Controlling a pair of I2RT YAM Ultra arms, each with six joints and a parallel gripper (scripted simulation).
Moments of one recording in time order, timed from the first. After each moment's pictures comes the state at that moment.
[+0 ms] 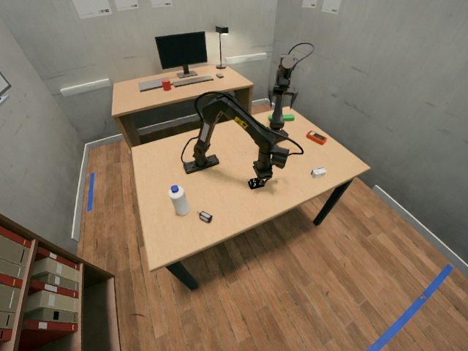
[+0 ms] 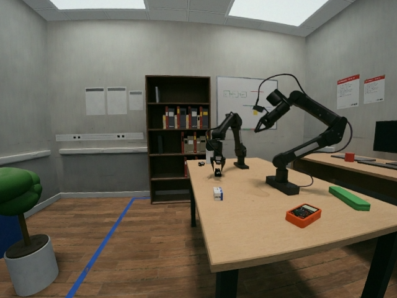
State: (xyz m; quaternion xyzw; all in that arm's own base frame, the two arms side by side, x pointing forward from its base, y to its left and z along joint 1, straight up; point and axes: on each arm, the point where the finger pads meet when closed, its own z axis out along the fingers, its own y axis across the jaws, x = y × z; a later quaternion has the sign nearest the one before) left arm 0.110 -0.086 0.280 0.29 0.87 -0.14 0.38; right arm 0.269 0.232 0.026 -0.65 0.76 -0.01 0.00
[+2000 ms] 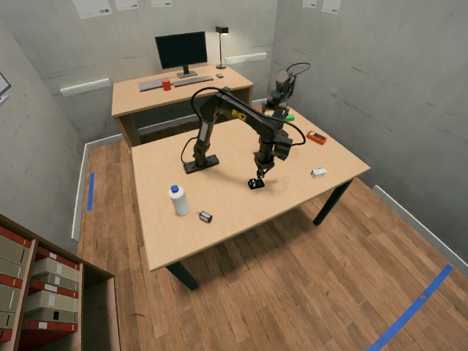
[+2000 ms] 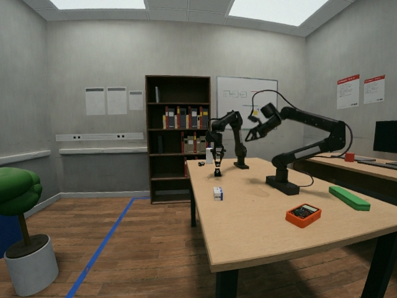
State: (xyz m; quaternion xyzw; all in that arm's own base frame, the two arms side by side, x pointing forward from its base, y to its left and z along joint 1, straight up) left arm 0.126 -0.147 0.225 0.35 0.82 -0.21 0.41; right arm 0.267 0.231 0.082 -0.66 0.75 0.00 -0.01
